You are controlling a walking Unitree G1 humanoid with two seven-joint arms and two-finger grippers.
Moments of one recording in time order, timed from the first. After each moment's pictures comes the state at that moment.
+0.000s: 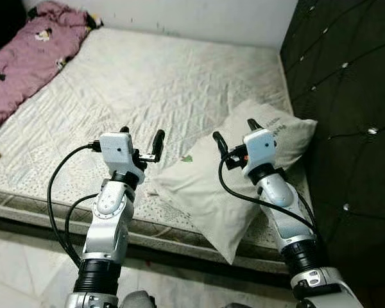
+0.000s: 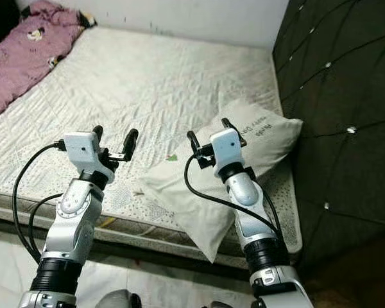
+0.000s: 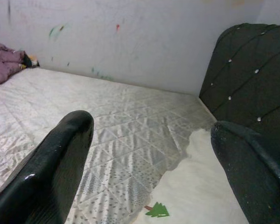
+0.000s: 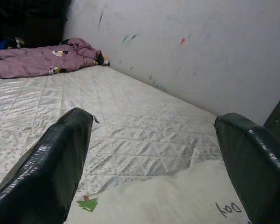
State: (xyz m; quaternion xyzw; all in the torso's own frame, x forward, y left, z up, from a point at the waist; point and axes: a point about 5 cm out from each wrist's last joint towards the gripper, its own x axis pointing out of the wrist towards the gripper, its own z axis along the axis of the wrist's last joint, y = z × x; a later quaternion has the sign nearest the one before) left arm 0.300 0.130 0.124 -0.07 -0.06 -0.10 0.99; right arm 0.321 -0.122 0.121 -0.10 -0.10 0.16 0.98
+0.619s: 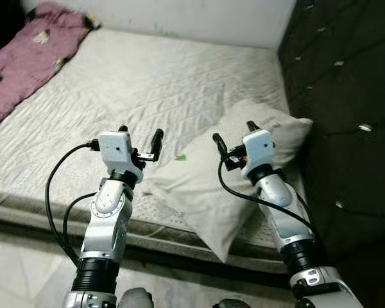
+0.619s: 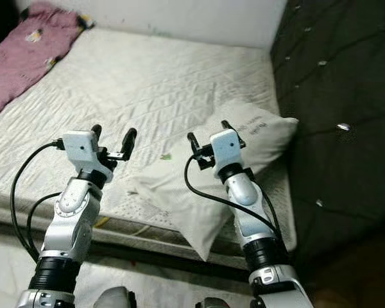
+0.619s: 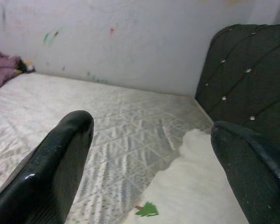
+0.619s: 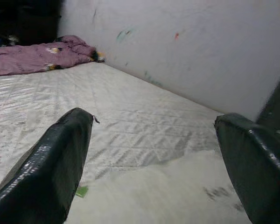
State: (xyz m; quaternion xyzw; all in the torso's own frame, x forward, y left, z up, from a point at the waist) left arm 0.301 0.131 0.124 -0.06 -0.06 -0.10 0.99; right arm 0.323 -0.123 0.117 -0.10 -0.08 0.16 0.98
